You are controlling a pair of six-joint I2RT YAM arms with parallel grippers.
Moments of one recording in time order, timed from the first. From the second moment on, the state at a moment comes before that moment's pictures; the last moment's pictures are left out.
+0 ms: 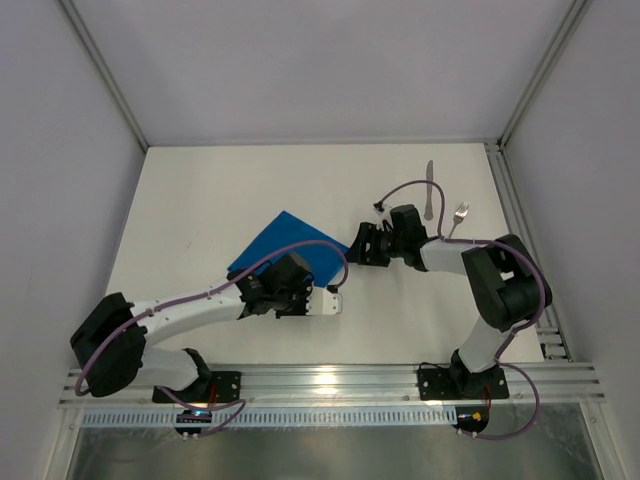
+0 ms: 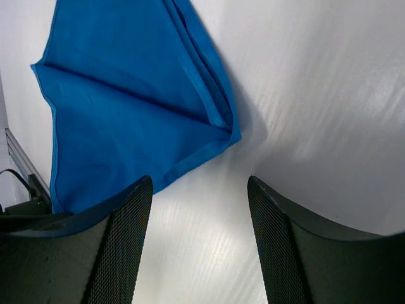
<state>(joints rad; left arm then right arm) -0.94 1.33 0.76 -0.45 0.09 0.72 0.37 1.71 0.77 0.18 -0.52 0.52</state>
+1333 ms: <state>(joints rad) -0.93 1.28 0.77 -0.46 0.08 0.70 0.40 1.84 0.86 0.31 -0.45 0.58</state>
